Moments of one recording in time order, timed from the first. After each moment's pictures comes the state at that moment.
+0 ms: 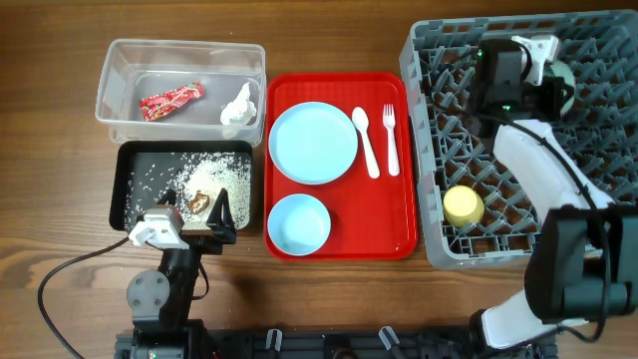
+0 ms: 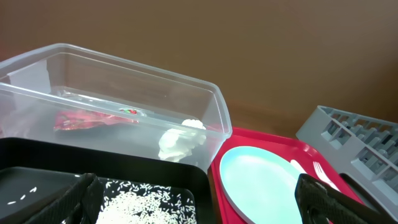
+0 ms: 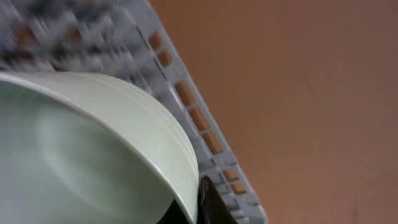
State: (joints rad) left arm 0.01 0.01 0.01 -0.06 0.13 -0.30; right arm 0.02 1.75 1.15 -0.18 1.19 -0.26
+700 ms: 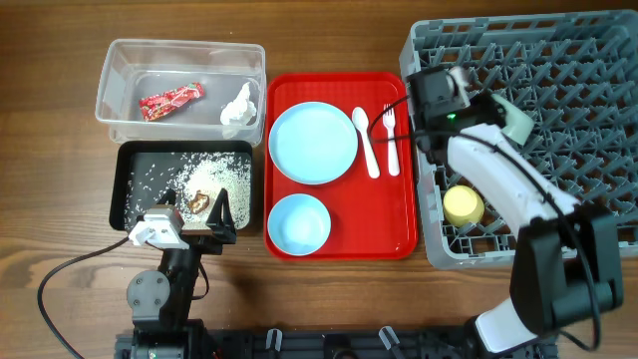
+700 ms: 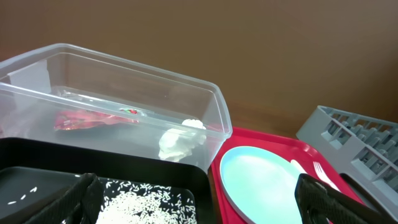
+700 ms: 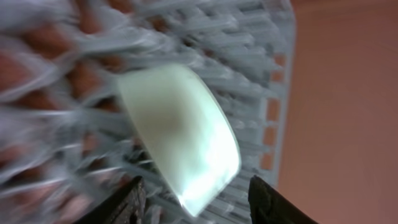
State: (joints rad) left arm 0.01 0.01 0.01 -0.06 0.13 -0.30; right arm 0.30 1.72 1.16 -0.61 0.92 -0.30
